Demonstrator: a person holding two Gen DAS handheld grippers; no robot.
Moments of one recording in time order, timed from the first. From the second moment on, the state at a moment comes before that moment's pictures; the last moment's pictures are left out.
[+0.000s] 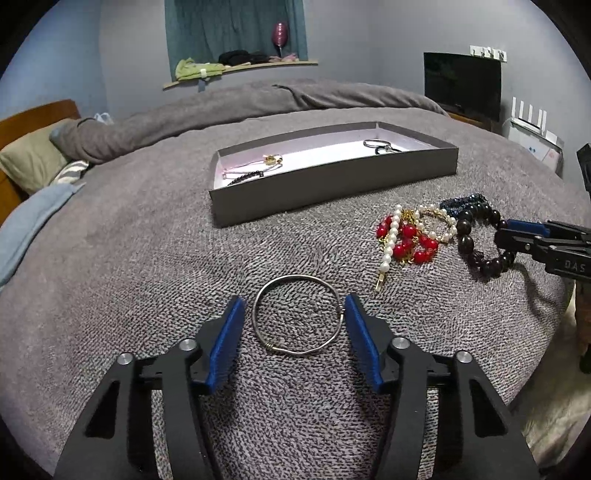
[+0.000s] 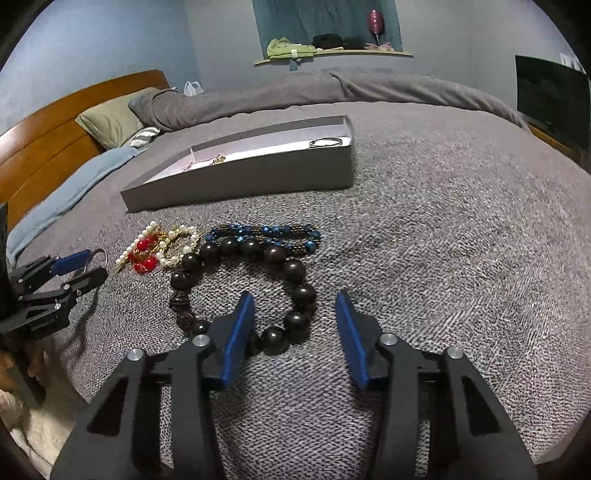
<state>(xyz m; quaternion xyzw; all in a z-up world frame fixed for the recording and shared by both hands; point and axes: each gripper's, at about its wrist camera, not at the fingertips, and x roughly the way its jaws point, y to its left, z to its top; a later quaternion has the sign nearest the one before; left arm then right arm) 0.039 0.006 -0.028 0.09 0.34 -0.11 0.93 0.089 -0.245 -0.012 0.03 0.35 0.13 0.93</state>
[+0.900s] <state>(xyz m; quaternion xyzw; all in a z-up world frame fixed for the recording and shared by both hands) 0.051 0.011 0.017 0.08 0.28 -0.11 0.95 0.091 -0.243 0.061 0.00 0.25 0.13 0.96</state>
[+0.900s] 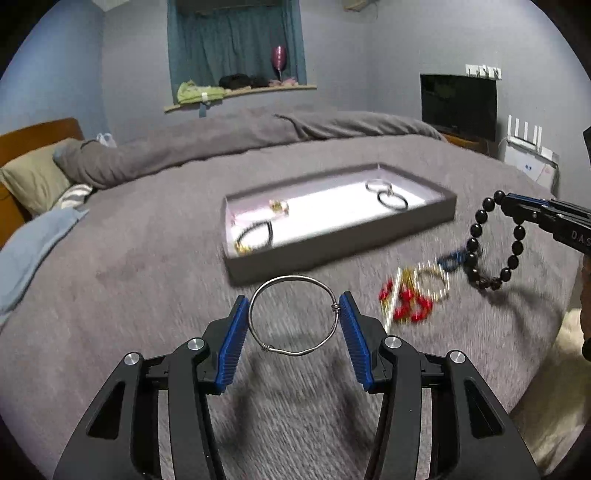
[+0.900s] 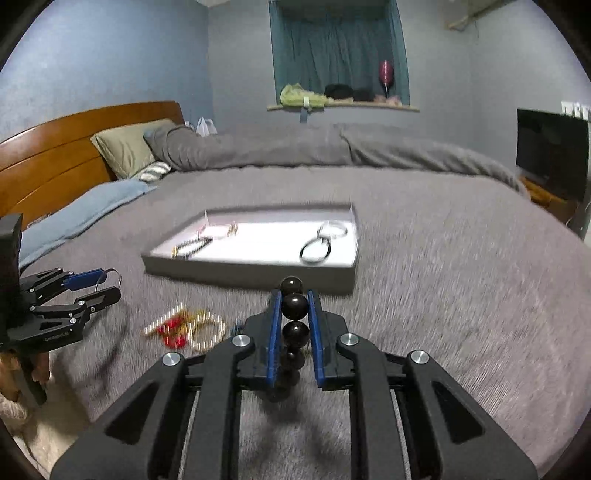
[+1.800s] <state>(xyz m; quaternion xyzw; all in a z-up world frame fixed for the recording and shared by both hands) 0.203 -0.017 0.019 0.05 0.36 -0.15 0.92 0.220 -0.228 0.073 0.04 0.28 0.17 0.94</state>
